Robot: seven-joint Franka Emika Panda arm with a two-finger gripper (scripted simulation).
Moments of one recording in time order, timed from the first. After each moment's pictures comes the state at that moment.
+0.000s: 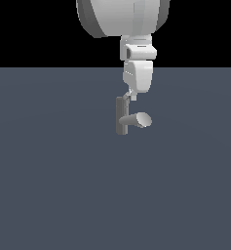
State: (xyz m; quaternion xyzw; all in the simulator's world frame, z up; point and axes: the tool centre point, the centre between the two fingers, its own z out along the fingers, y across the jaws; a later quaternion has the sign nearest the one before) arm 0.026 -0.061 0.194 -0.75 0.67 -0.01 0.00
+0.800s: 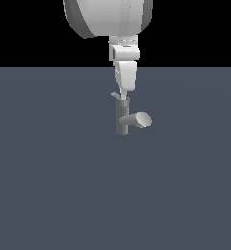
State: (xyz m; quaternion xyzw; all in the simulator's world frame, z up) arm 0.041 -0.028 0.194 -0.73 0.68 -0.01 0.00
